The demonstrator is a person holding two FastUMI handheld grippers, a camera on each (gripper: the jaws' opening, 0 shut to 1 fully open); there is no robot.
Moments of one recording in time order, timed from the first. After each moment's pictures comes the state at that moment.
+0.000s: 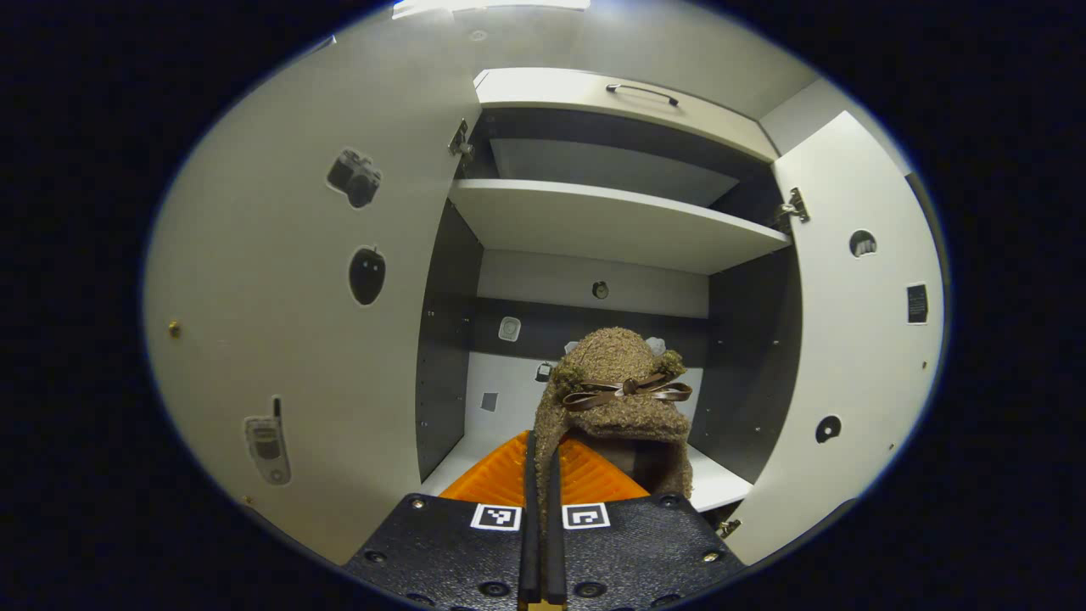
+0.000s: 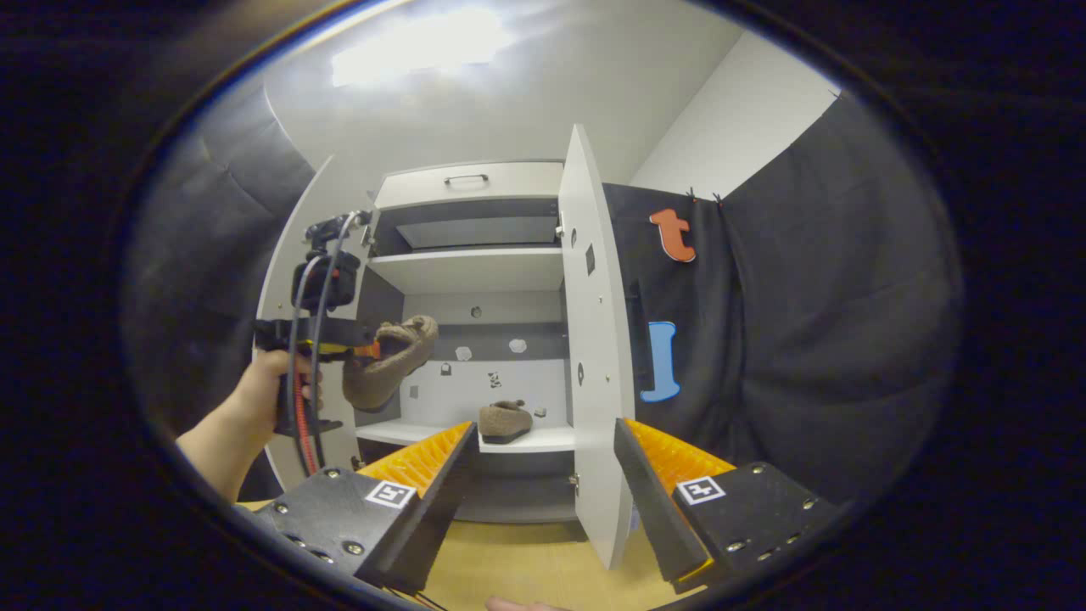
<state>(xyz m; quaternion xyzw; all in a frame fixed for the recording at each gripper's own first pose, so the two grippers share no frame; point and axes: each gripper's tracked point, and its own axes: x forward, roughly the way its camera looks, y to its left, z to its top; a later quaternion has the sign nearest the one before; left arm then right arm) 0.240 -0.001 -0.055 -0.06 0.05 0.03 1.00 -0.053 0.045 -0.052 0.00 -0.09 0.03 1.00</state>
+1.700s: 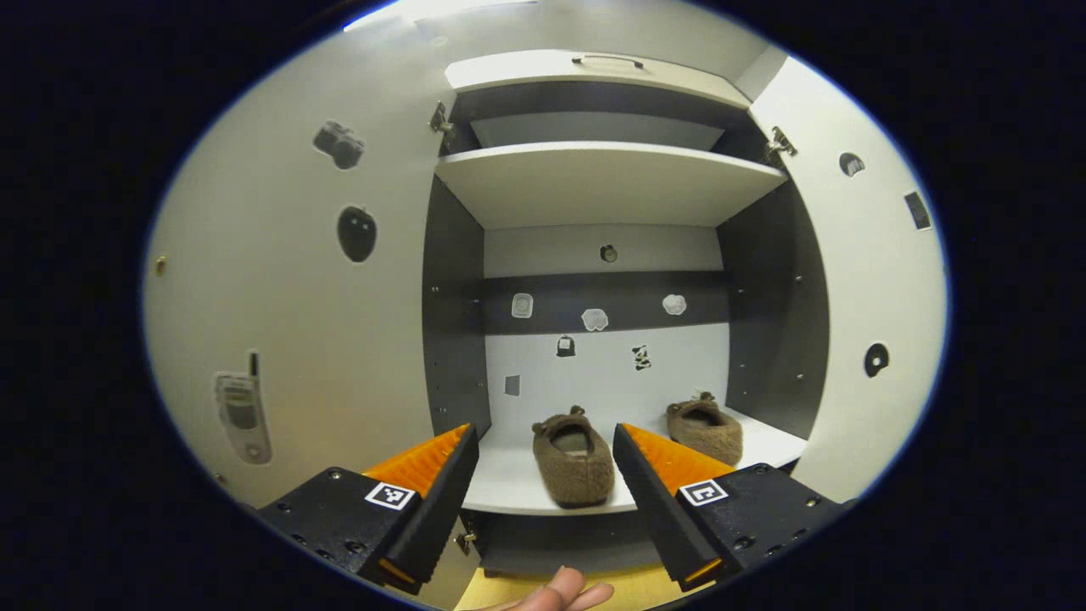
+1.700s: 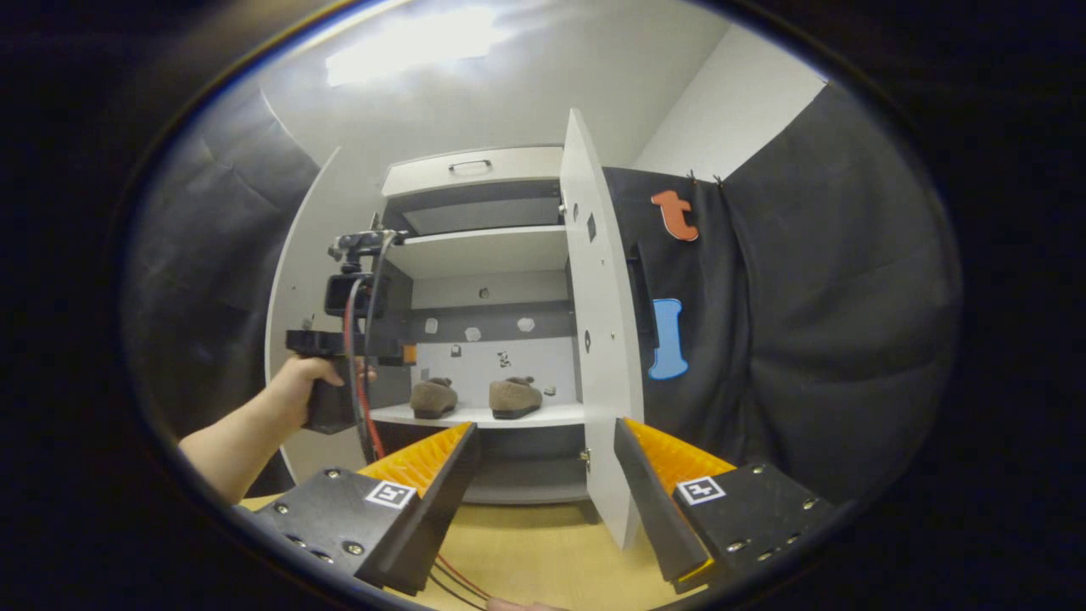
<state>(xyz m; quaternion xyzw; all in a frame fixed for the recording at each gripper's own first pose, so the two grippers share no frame) 0.203 0.009 -0.097 0.02 0.06 0.03 1.00 -0.066 0.037 -0.105 0.01 -0.06 0.03 1.00</state>
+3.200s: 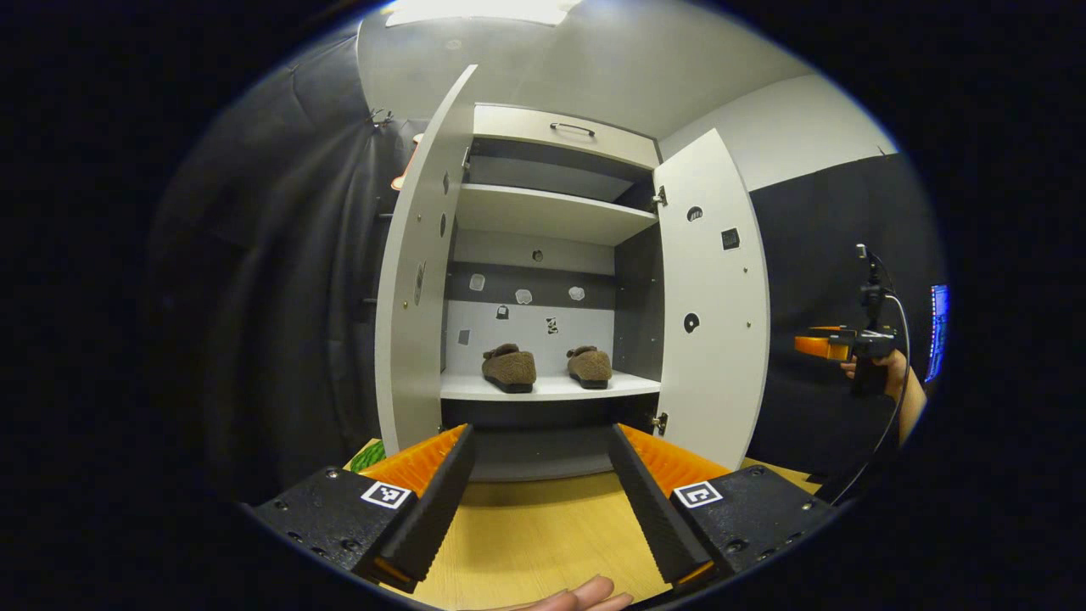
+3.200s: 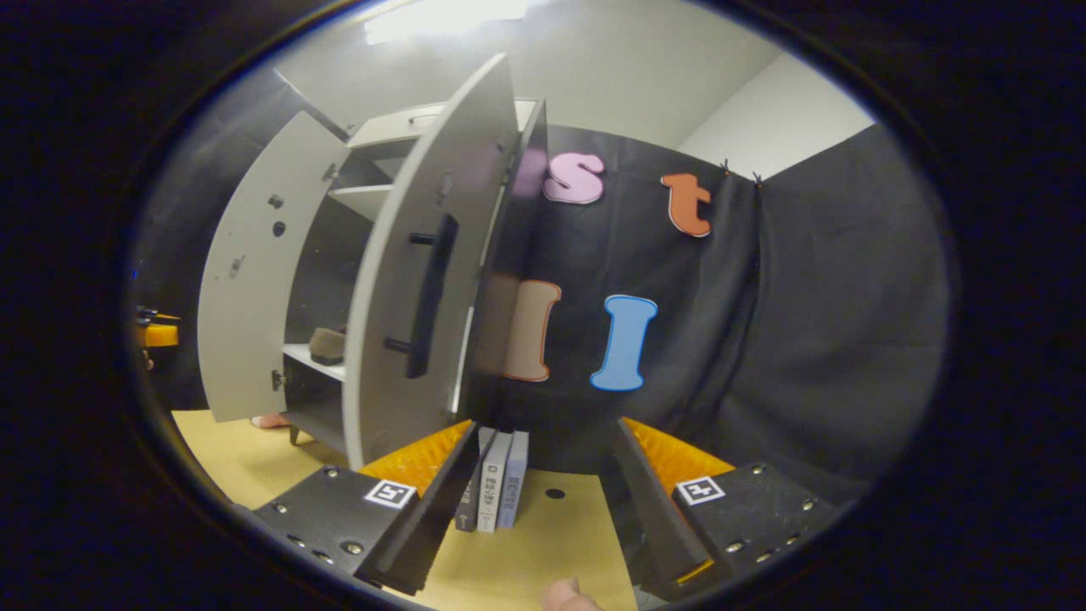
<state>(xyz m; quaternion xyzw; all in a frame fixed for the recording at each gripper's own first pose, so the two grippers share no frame) -0.053 0.007 -0.125 -0.03 0.05 -0.11 0.99 0.102 -0.204 -0.047 -0.09 0.02 0.06 0.99</state>
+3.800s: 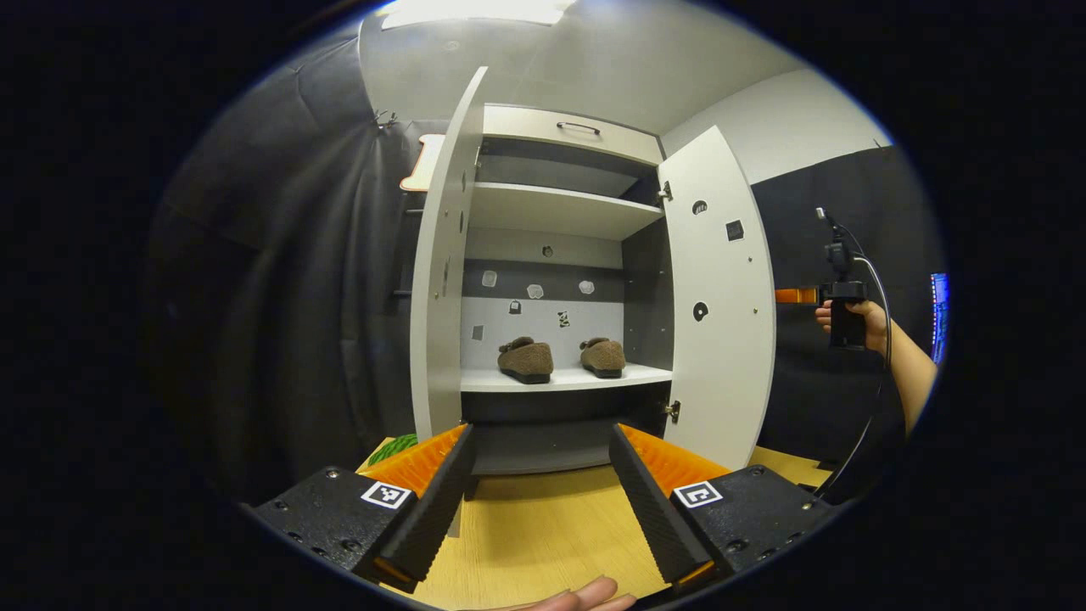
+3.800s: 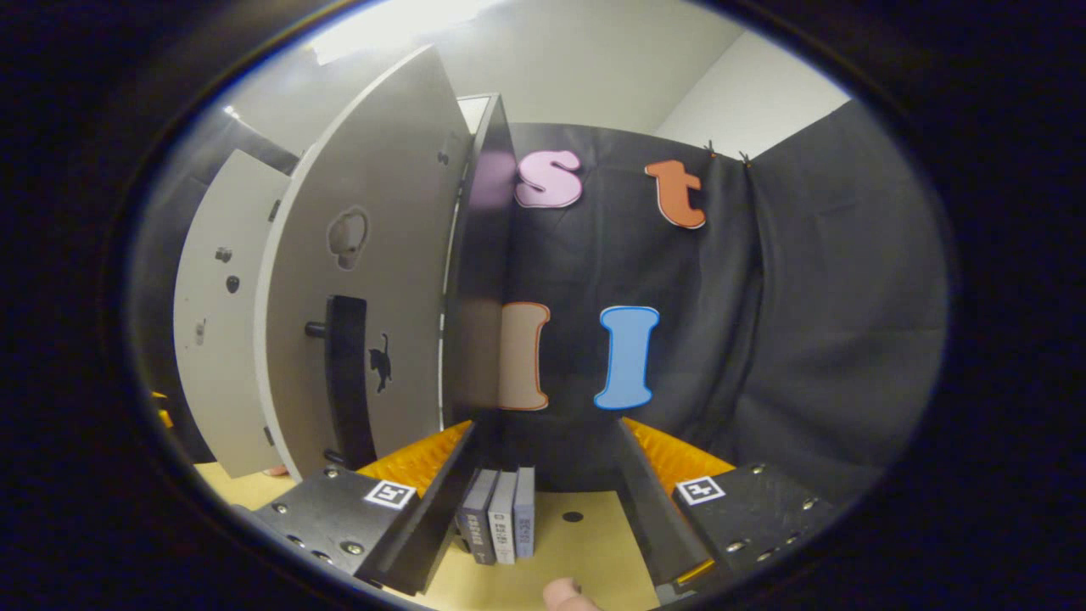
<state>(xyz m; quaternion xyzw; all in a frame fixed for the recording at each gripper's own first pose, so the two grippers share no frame) -0.064 0.037 -0.138 -0.02 0.06 -0.10 0.99 0.161 -0.144 0.001 -0.05 0.01 0.08 1.00</state>
